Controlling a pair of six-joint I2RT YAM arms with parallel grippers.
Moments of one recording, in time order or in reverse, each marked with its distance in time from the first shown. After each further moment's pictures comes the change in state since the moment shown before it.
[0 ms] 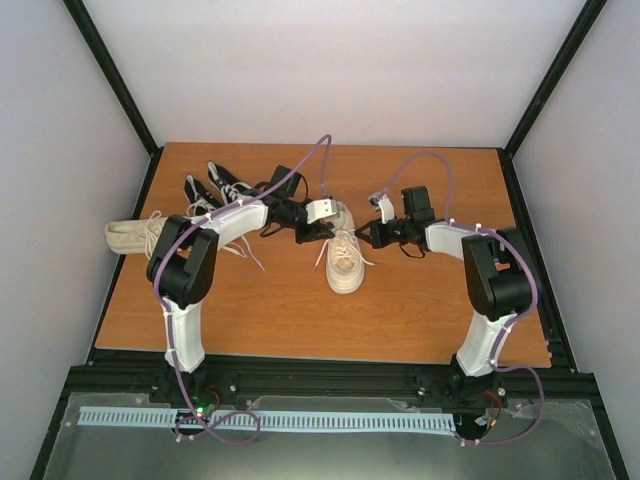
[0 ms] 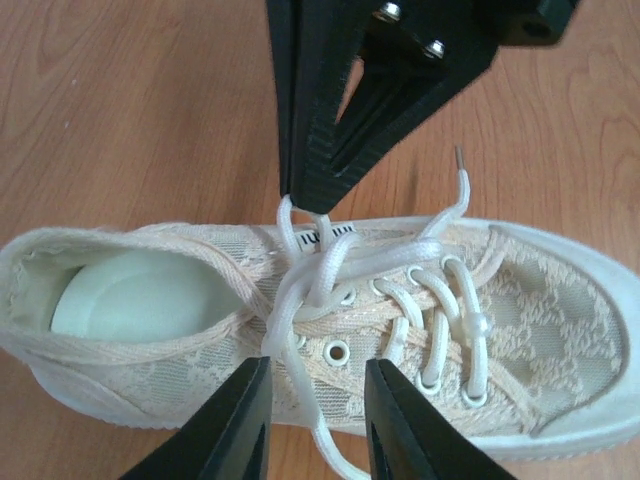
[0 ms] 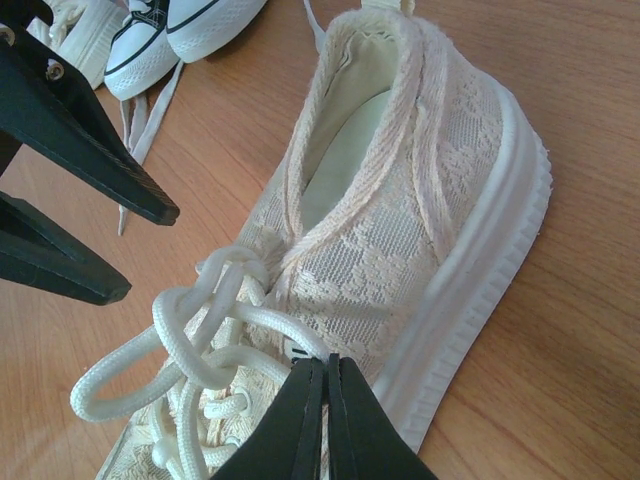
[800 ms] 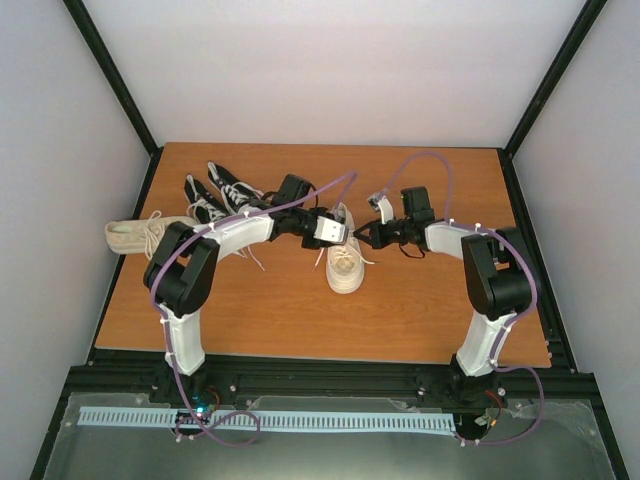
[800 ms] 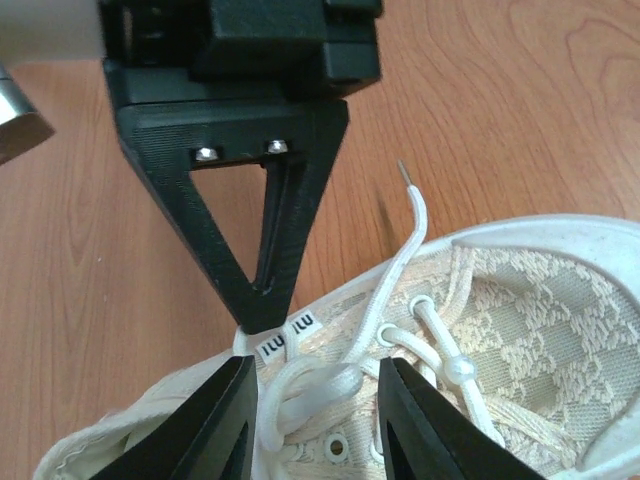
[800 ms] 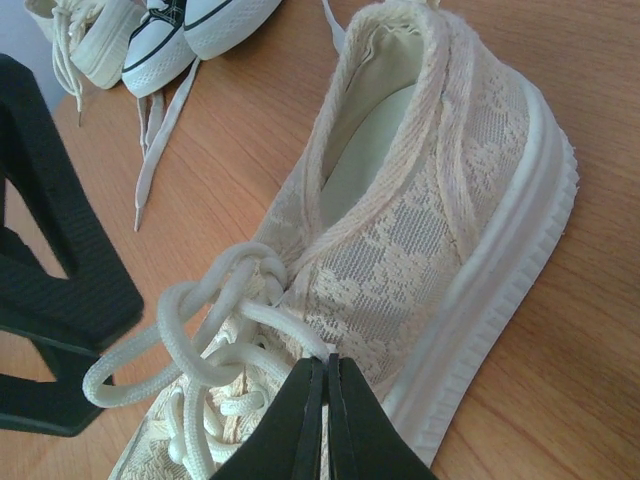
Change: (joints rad) left arm -0.088 -0.069 -0.101 0.158 -0.022 0.396; right arm 0.000 0.005 0.000 0.000 -0.031 0.000
